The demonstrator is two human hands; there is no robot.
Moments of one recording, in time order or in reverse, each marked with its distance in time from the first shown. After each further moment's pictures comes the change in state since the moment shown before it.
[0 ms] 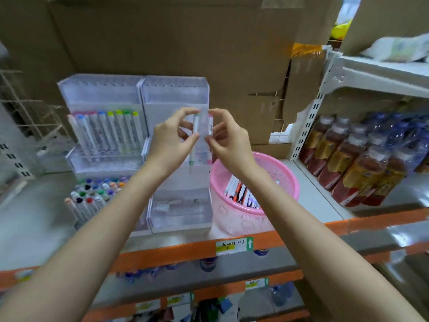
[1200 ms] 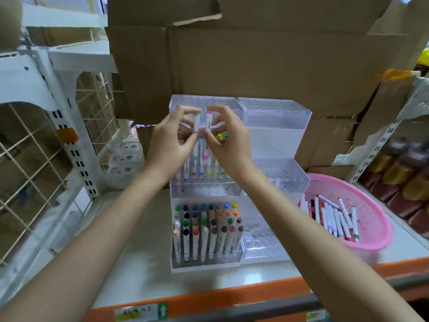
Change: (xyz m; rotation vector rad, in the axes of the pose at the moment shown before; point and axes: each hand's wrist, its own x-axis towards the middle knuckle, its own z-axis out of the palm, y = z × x) left_hand 0.035 -0.132 -0.164 -0.023 0.129 0.130; right_hand 0.080 -0.086 0.197 -0.037 0.138 -0.157
